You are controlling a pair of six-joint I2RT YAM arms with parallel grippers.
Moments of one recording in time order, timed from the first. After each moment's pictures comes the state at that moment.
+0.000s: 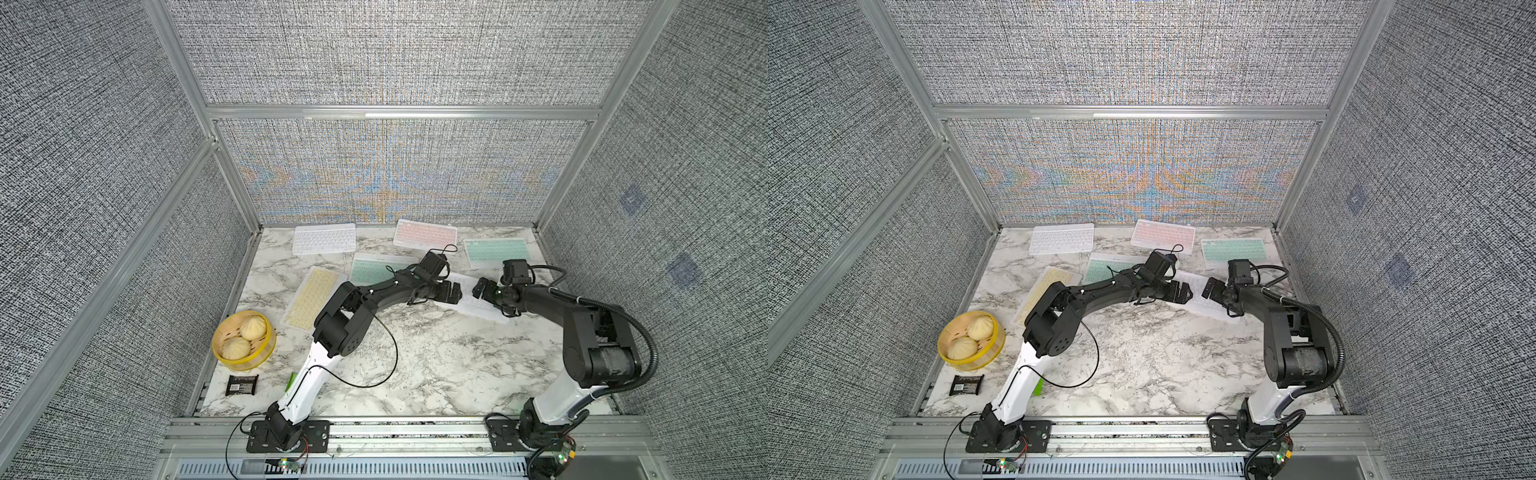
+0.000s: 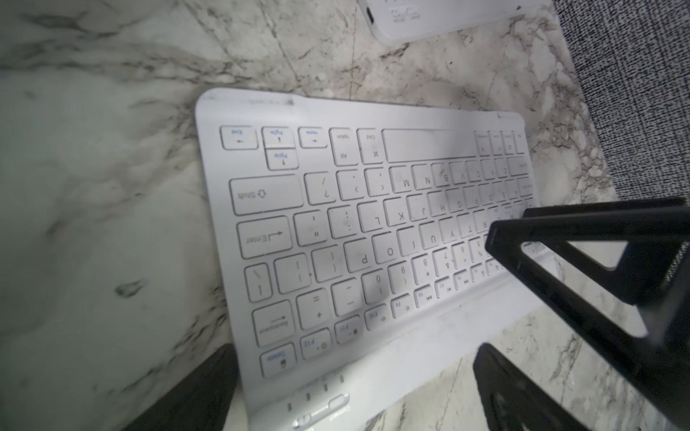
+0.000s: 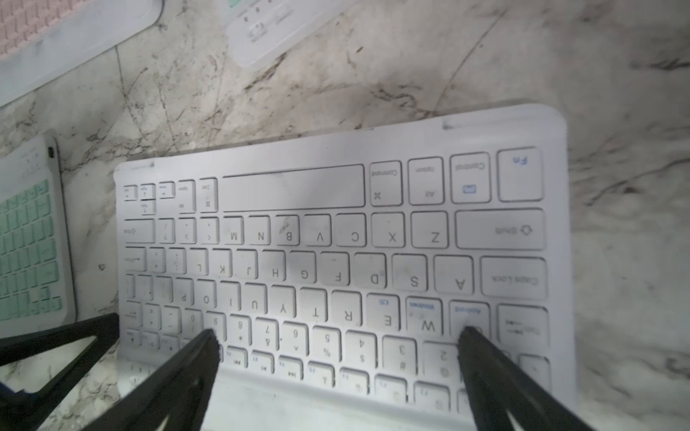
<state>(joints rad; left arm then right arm) -0.84 2.35 1.78 -0.28 0.25 -0.51 0.06 1.69 0.89 -0.19 -0.11 0.47</state>
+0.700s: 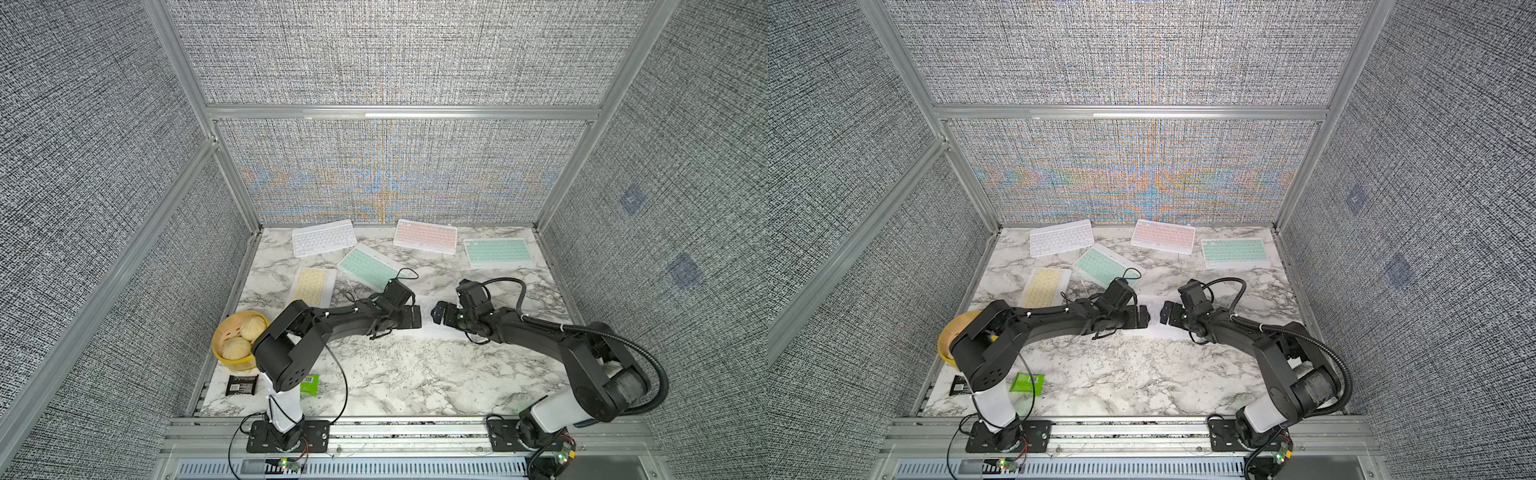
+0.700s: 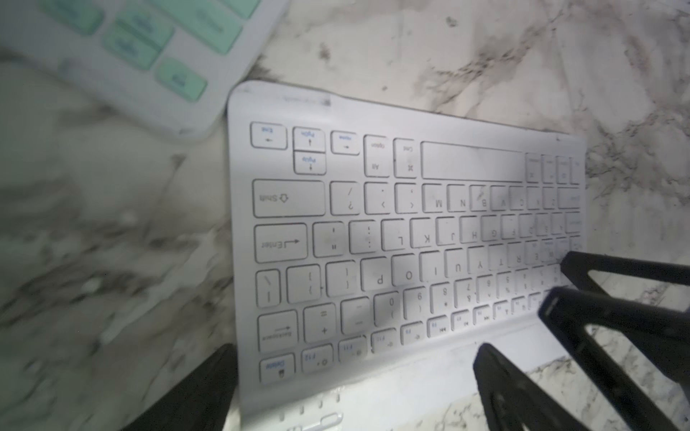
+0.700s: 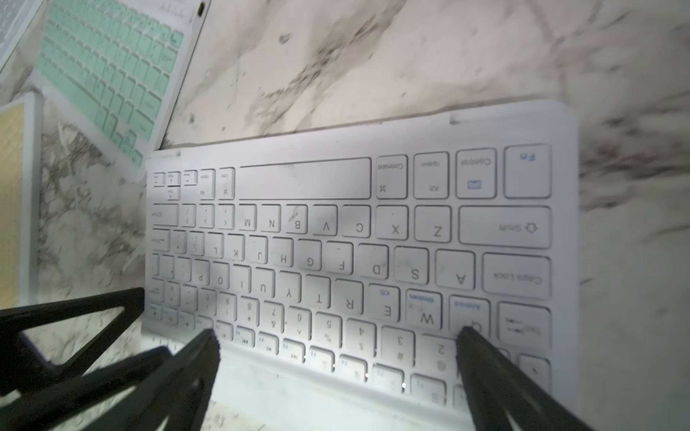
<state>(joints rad) -0.83 1.80 1.00 -0.17 0.03 -0.77 0.50 1.52 0.70 -0.10 -0.08 0.69</state>
